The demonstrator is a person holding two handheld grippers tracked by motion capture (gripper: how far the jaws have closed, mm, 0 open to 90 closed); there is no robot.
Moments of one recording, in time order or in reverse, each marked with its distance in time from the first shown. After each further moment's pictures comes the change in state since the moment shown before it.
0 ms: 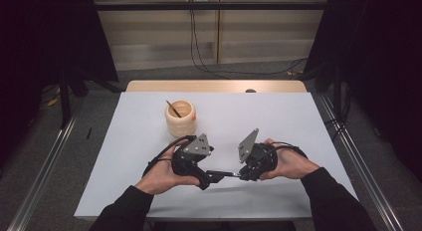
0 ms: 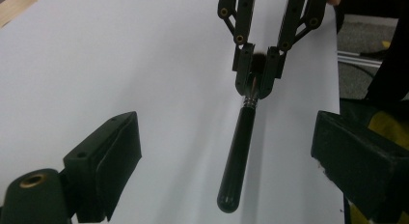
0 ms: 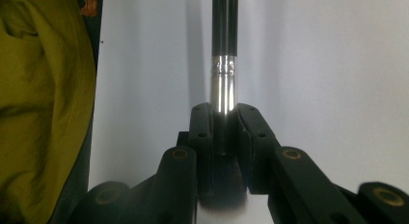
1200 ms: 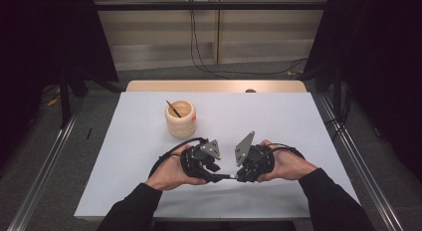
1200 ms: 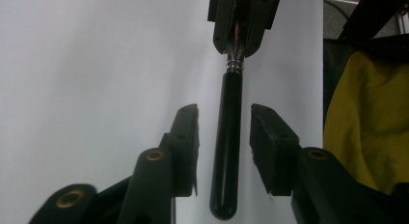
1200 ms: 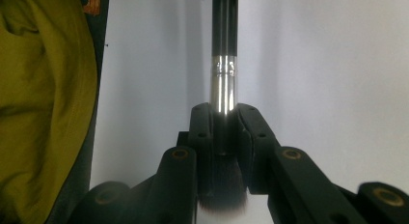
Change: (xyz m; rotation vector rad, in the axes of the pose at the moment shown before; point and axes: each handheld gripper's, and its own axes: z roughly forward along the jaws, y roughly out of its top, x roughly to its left) left arm 0.004 0.006 0.022 0.228 -0.158 0.006; right arm 0.005 0.008 0.003 0.009 -0.005 -0.031
